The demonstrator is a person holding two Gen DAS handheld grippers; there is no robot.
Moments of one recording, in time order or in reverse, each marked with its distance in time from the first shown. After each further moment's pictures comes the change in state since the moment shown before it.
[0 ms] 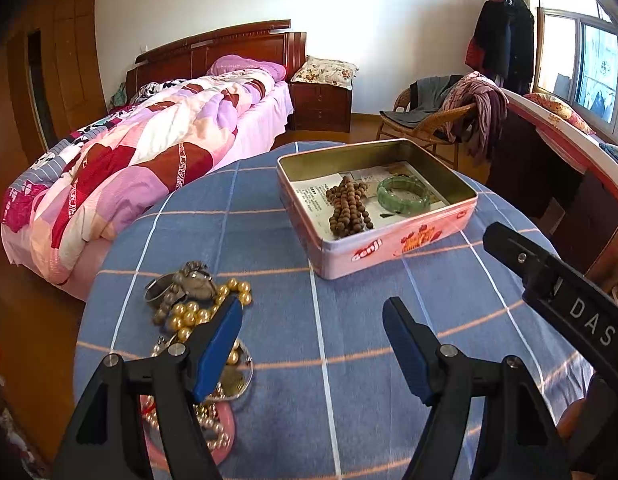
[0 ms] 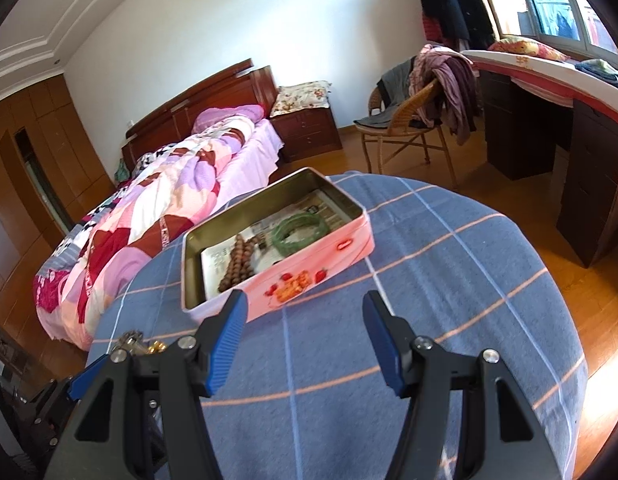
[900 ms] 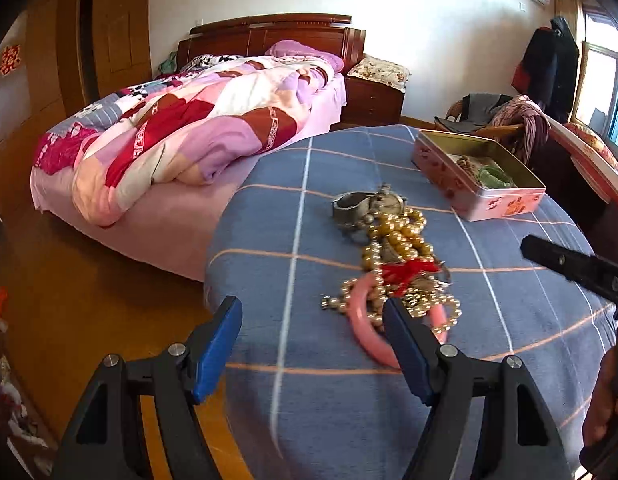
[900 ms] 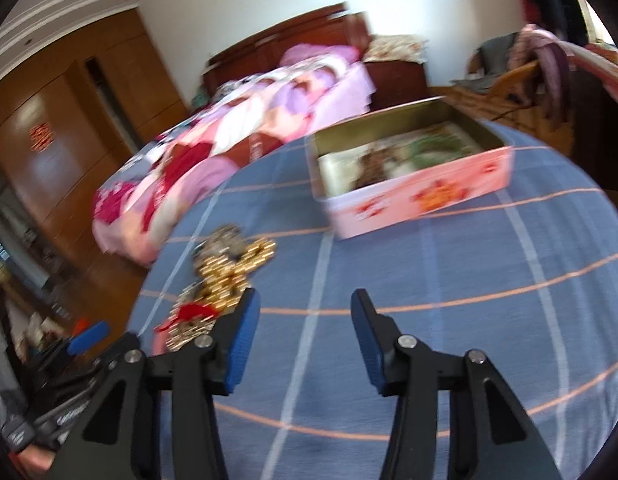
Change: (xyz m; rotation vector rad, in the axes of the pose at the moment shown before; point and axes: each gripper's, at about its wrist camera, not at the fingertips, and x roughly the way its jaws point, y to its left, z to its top) left arm -0.042 0.143 -0.076 -0.146 0.017 0.069; right arm 0.014 0.081 -0.061 -0.194 0.238 0.316
